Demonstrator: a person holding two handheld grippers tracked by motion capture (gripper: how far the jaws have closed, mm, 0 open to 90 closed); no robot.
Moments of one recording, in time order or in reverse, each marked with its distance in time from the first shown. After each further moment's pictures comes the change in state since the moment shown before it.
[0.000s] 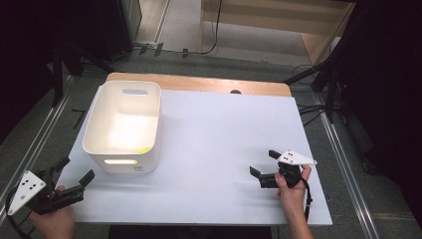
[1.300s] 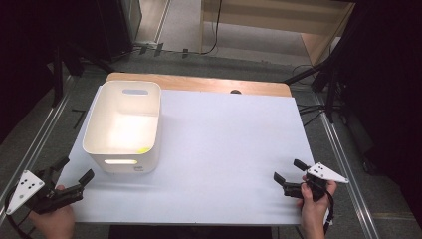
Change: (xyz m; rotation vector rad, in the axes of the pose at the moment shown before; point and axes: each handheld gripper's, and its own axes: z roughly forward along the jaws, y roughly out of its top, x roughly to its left) left arm 0.002 0.000 0.000 -0.010 -0.007 -0.017; right arm -0.028 -0.038 -0.055 -0.095 -0.101 0.112
